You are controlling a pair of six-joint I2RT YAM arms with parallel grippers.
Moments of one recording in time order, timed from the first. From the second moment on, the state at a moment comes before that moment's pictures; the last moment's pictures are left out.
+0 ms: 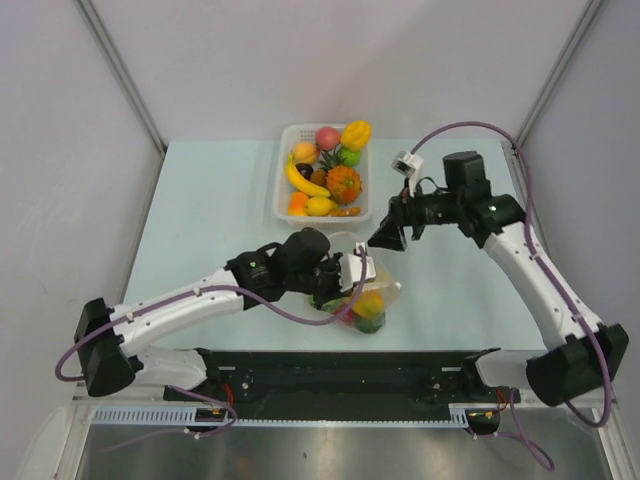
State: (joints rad) left arm -1.05 1.28 1.07 -0.48 0.28 0.33; right arm 0.37 1.32 1.32 -0.69 -0.87 -0.07
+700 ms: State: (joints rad) left arm -0.94 1.19 0.98 -0.40 0.30 0.20; right arm 0.30 0.49 0.66 -0.43 -0.81 -0.13
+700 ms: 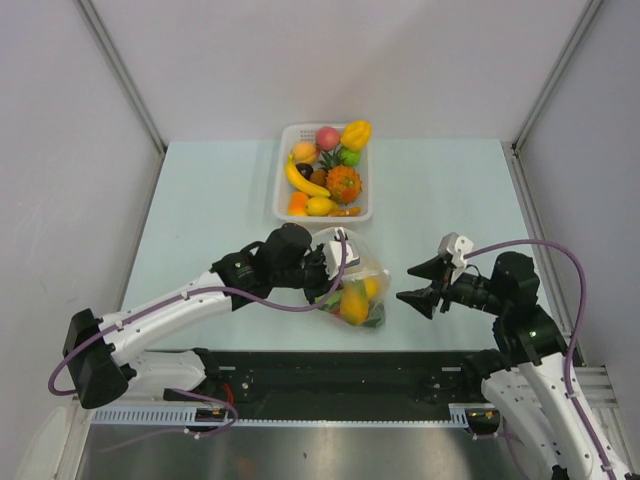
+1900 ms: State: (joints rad) left arm -0.93 1.15 1.13 -0.39 0.41 0.42; right arm 0.53 0.58 0.59 -0.21 -0.59 -0.24
